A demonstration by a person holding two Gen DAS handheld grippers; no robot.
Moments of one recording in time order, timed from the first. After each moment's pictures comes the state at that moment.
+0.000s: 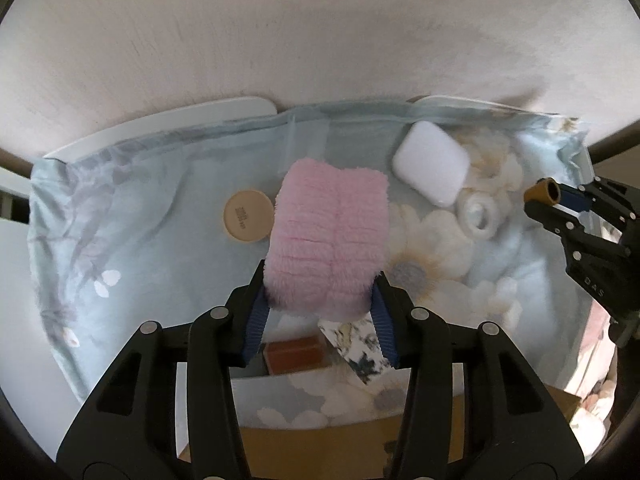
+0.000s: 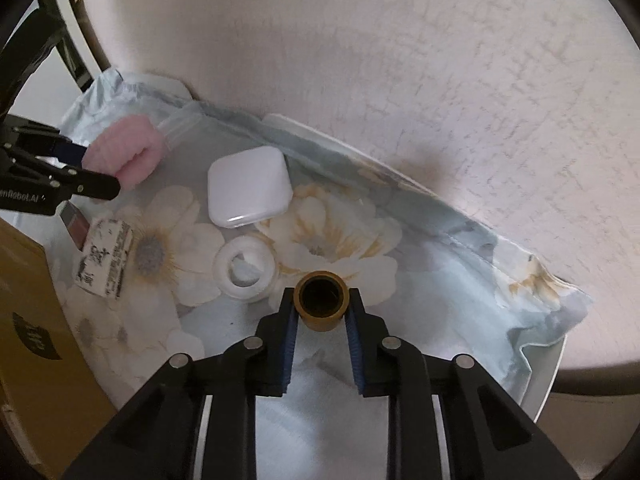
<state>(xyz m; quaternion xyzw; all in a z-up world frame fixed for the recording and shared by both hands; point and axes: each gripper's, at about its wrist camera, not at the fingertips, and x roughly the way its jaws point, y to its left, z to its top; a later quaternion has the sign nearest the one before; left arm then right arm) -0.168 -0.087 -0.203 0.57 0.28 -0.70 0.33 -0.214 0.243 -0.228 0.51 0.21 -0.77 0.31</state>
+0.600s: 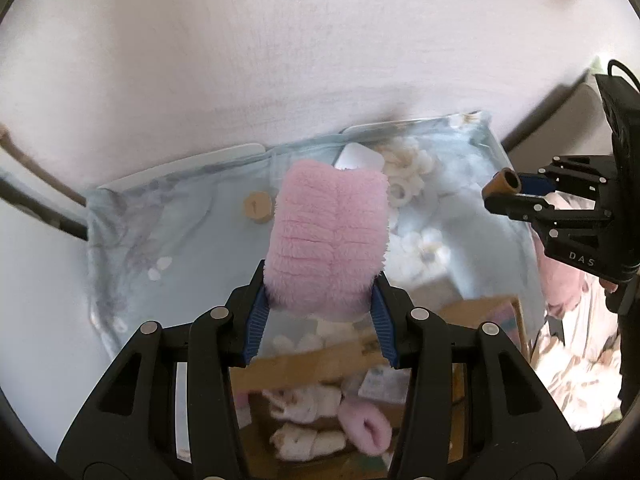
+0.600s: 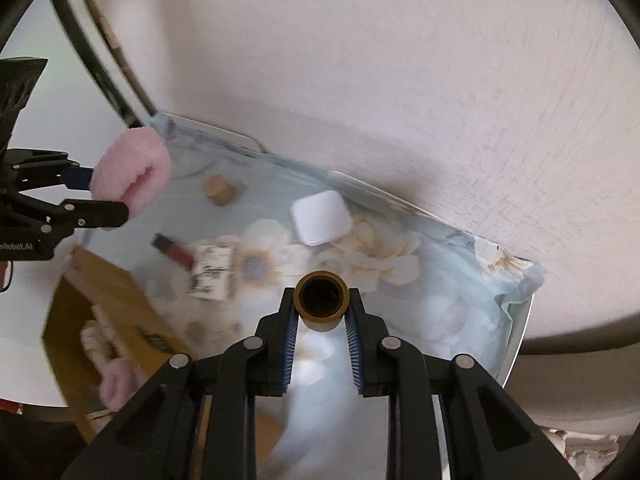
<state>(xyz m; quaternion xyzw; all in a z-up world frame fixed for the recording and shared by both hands) -0.126 -0.022 -0.079 0.52 0.22 -0.77 0.29 -0.155 0.232 -0.124 0.52 0.16 -0.77 0.33</state>
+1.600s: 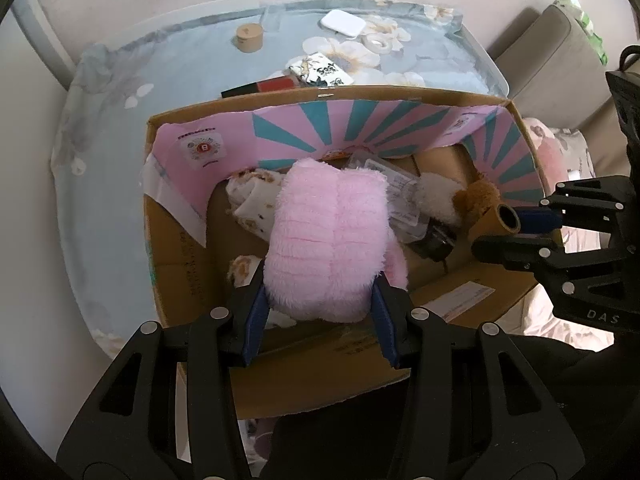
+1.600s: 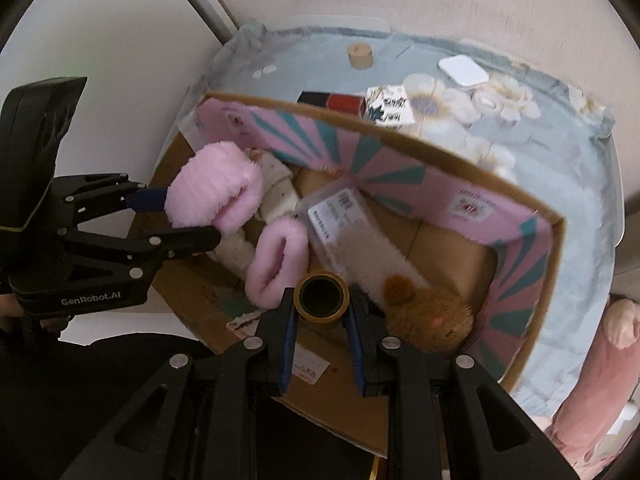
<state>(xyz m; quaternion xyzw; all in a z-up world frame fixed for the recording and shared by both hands) -0.004 0.084 -0.158 0.56 0.27 -0.74 0.25 0.039 0.187 -0.161 0.61 0.10 -0.71 0.33</state>
